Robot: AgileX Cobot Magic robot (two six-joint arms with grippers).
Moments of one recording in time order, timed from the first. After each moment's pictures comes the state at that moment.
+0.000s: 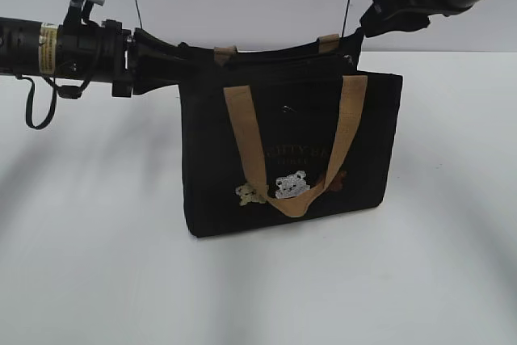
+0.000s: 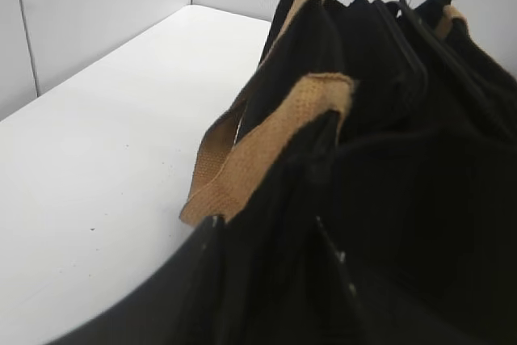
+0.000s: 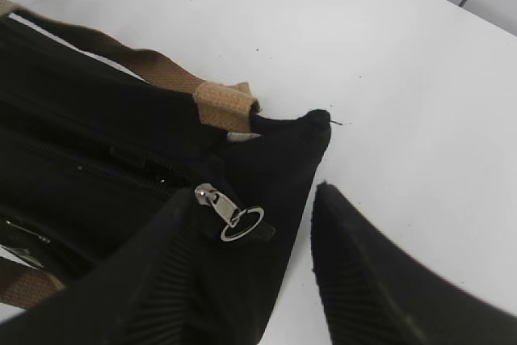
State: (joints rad) left arm -0.09 2.05 -1.24 1.54 -1.21 -0.97; right arm 0.27 1.58 -1.27 0.33 0.64 -0.50
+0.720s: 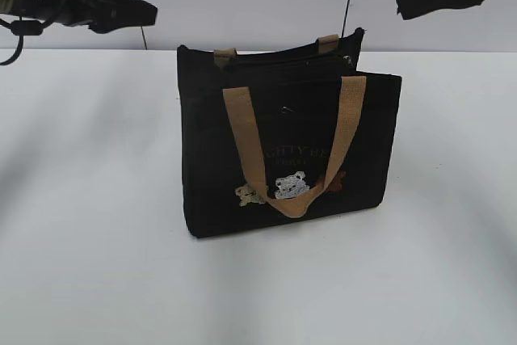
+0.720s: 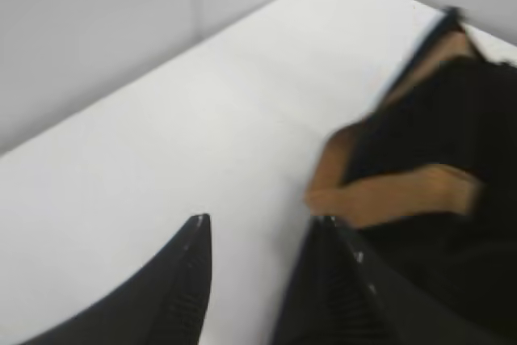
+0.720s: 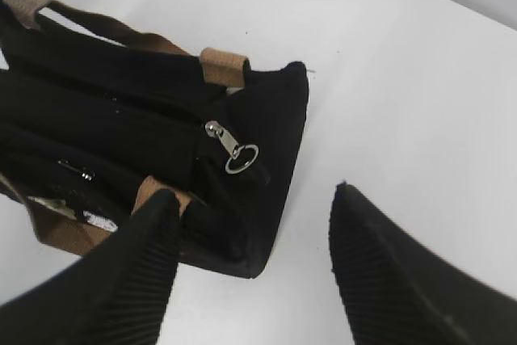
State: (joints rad) left arm -0.09 1.79 -1.24 1.75 -0.81 -1.47; right arm 0.27 1.42 -1.27 0.24 0.78 -0.37
